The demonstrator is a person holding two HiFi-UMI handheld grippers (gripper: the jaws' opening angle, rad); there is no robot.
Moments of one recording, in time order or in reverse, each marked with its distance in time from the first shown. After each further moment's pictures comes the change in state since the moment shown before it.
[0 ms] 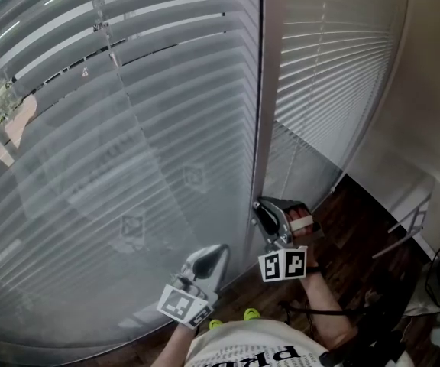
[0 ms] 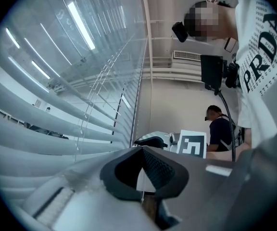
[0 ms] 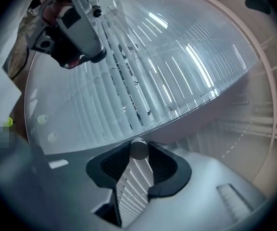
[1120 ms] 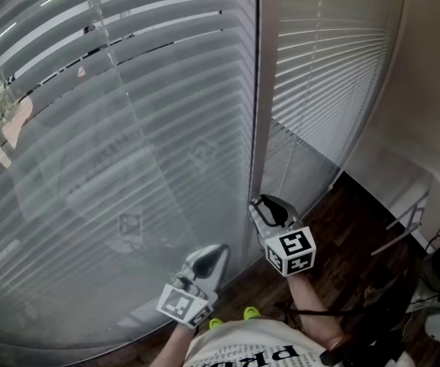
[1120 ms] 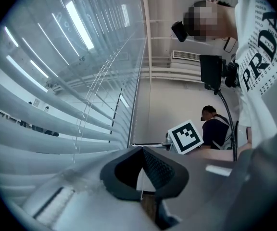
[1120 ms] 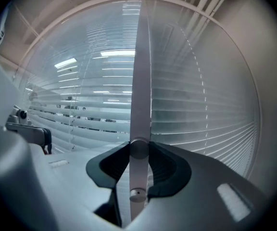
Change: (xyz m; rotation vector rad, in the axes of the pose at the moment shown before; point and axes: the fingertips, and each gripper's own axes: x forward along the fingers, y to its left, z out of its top) left arm -0.002 -0.004 -0.001 -0.001 0.010 -0.015; right arm 0.002 -0.010 -0.013 1.129 -0.111 0.070
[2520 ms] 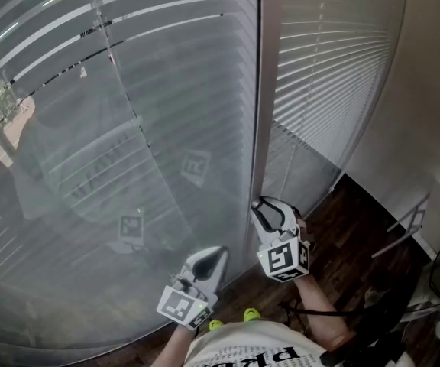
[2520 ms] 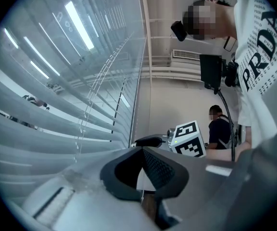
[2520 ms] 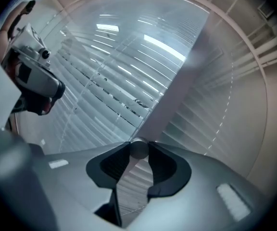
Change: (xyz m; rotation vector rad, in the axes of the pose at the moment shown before) left arm 0.000 0.002 -0.002 0.006 0.006 0.011; right arm 0.000 0.010 0.000 -0.580 0.074 -0.029
